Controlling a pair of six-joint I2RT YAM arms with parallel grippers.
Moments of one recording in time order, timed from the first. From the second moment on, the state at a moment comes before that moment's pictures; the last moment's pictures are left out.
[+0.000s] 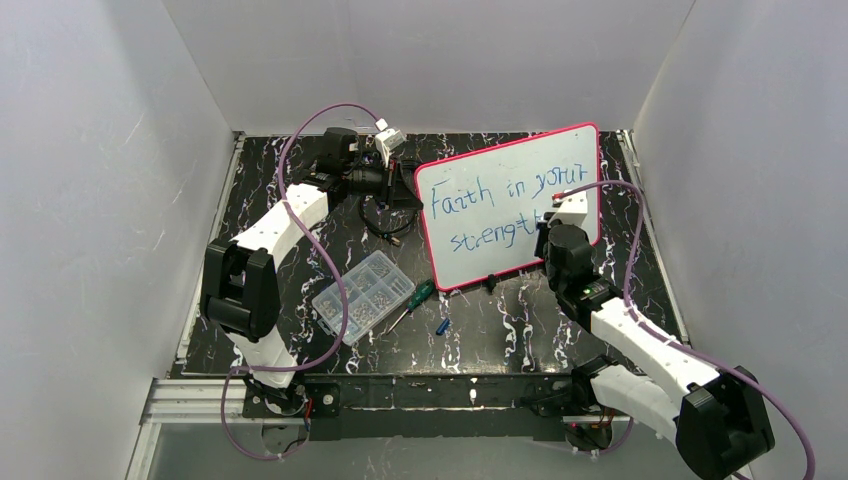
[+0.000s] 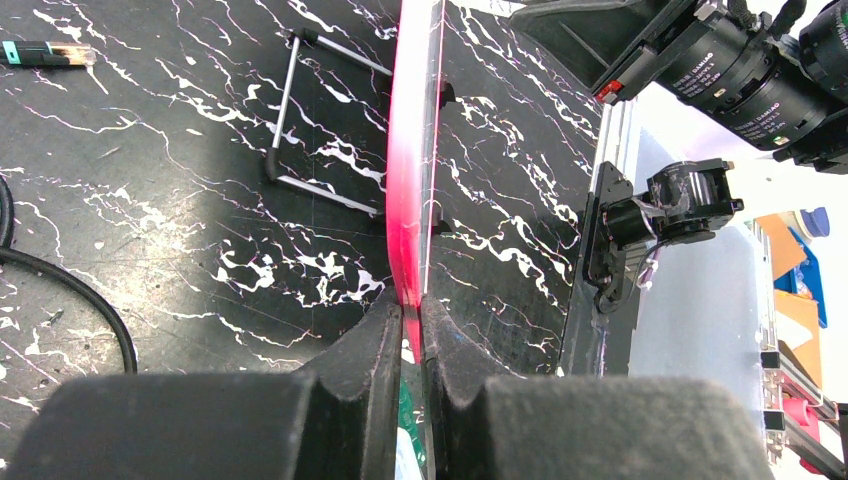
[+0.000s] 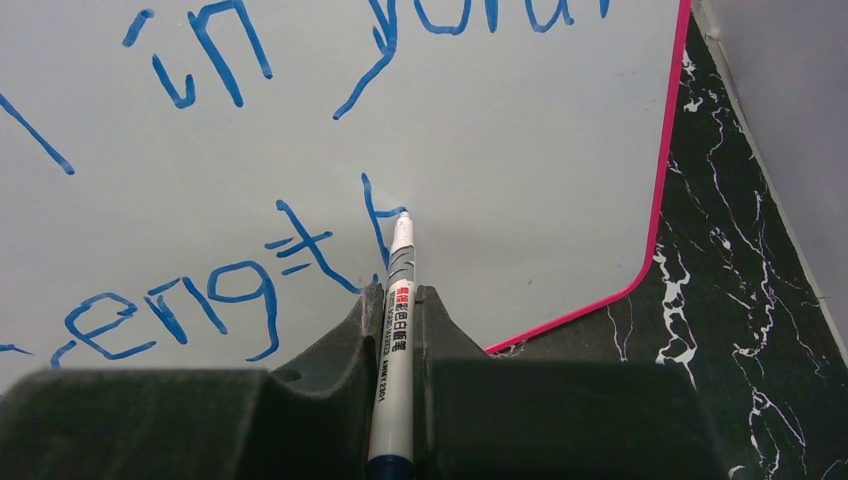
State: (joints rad) left arm -0.33 1.71 1.36 -0.27 0.99 -0.07; right arm 0.49 0.96 0.50 0.15 0.51 0.13
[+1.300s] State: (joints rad) left arm -0.33 1.71 1.36 -0.27 0.99 -0.07; right arm 0.49 0.96 0.46 0.09 0.57 0.17
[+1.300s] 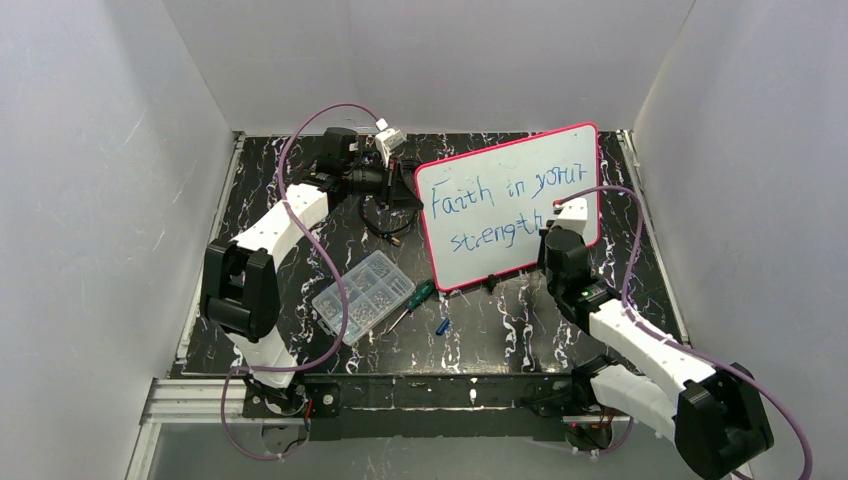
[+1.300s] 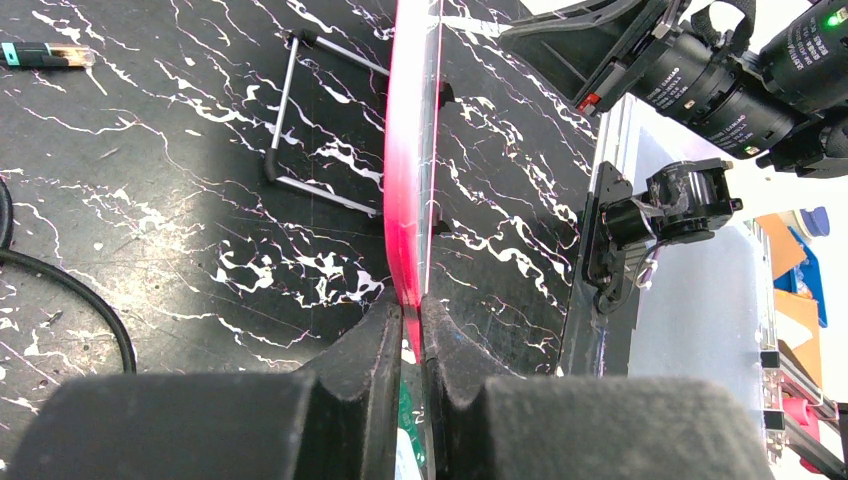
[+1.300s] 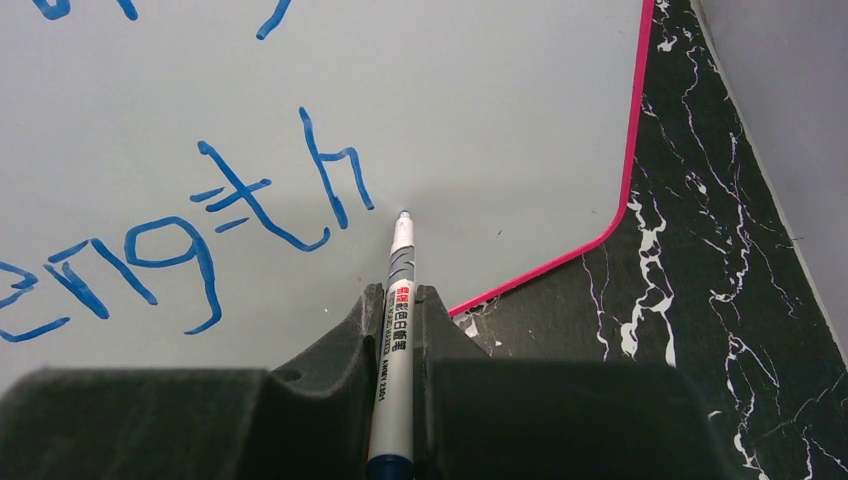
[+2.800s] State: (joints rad) left arm -0.54 1.01 1.00 -0.35 0.36 0.02; right arm 0.48 0.82 0.83 -0.43 -0.23 0.26
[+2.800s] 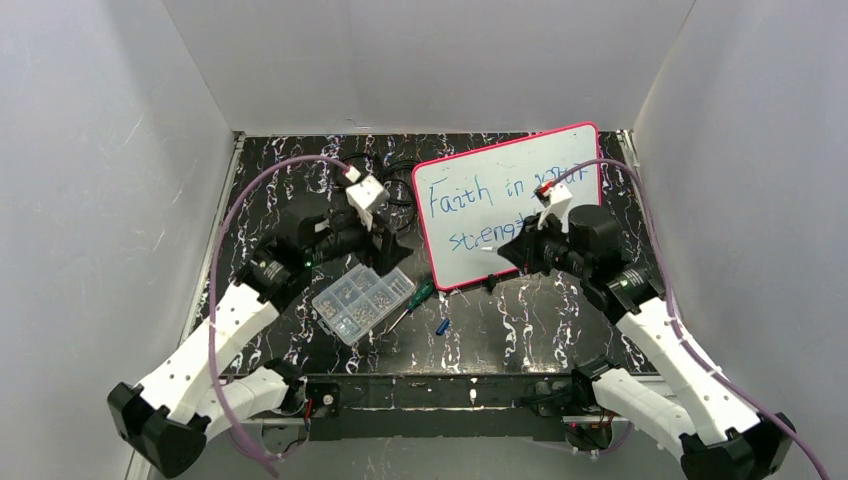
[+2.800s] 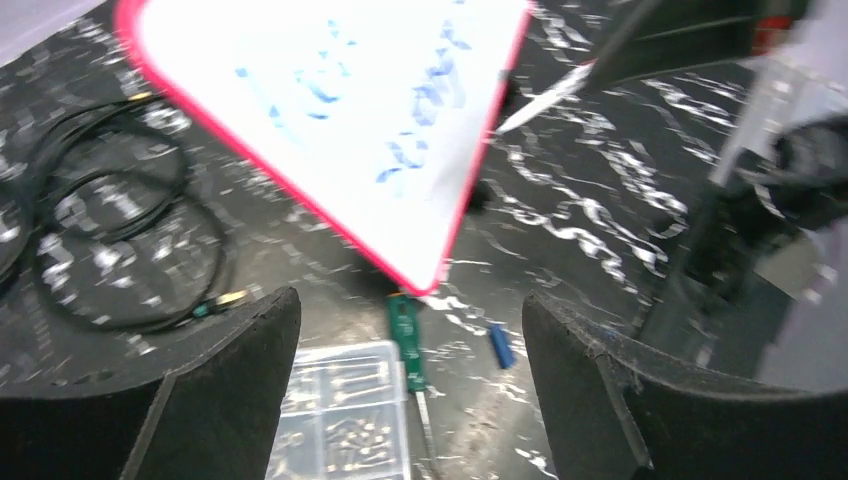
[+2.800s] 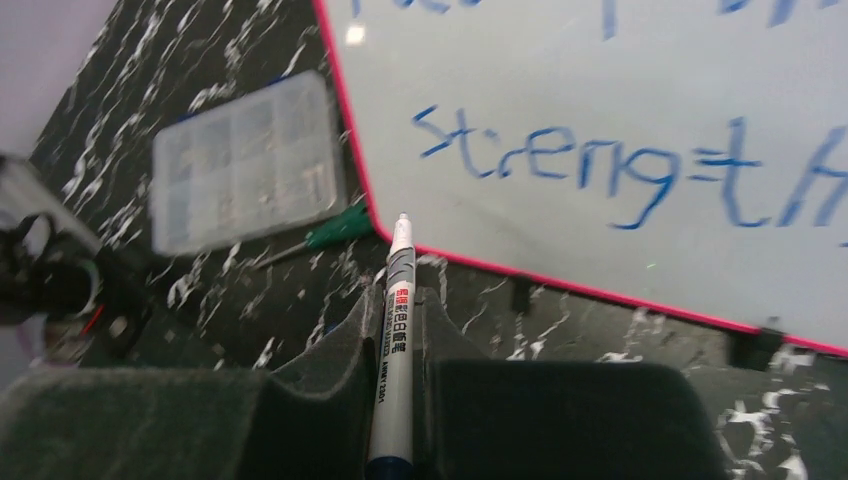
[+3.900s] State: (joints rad) left arm -0.86 1.28 1.00 -0.34 0.67 0.01; right arm 0.48 1.09 0.94 -0.54 -0.97 0.24
